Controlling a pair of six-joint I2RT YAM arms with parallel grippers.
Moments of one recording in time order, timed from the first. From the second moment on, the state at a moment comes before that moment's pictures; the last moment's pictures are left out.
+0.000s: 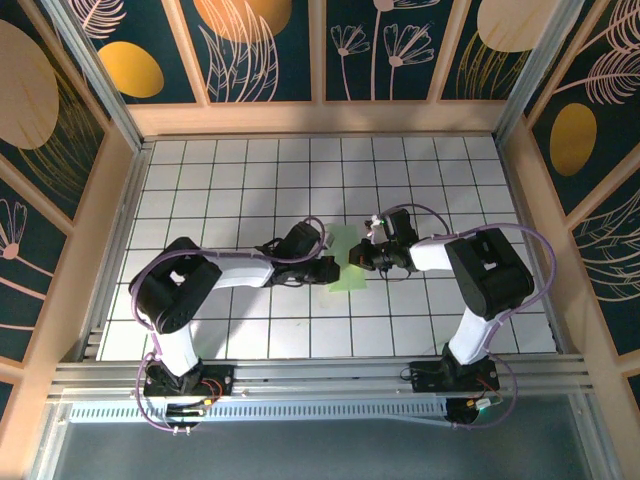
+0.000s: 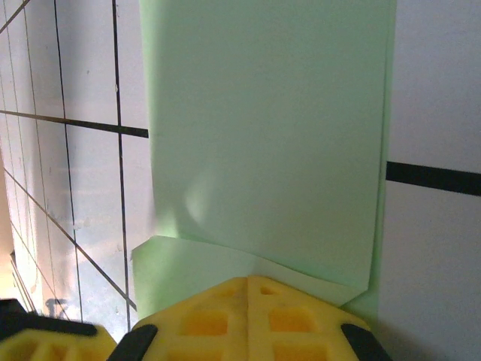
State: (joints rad) left arm -0.79 1.81 0.87 0.10 0.39 -0.73; right arm 0.43 1.75 0.71 0.12 -0.59 0.61
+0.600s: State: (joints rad) left arm -0.77 1.85 0.88 0.15 0.50 -0.72; right arm 0.43 1.77 0.72 0.12 -0.60 0.61
